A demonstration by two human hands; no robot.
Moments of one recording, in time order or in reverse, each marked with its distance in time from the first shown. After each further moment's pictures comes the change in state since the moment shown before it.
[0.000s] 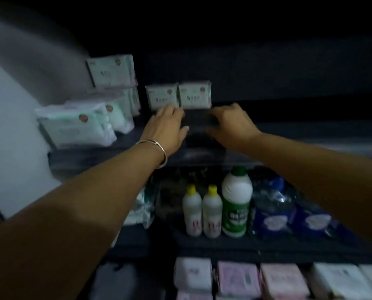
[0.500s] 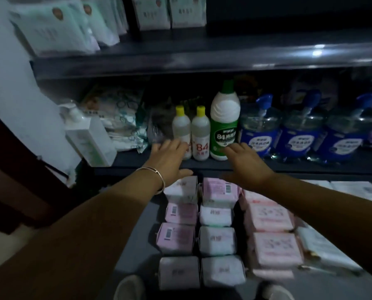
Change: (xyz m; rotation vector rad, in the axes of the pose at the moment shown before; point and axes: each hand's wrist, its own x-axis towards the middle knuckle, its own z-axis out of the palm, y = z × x) left_hand -0.214 0.071 0.103 0.044 -0.515 -0.001; right_hand -0.235 0.042 0.125 -0.034 -0.394 -0.047
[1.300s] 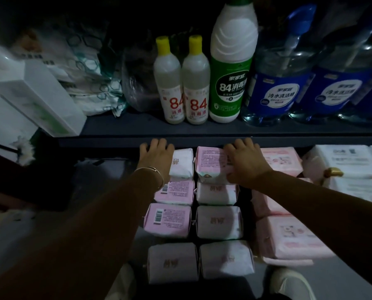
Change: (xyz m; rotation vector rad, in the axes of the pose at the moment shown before) left_hand 0.033 -0.013 0.158 0.204 -0.269 -0.135; right_hand 0.027 0.034 0.139 -0.072 -0.214 0.134
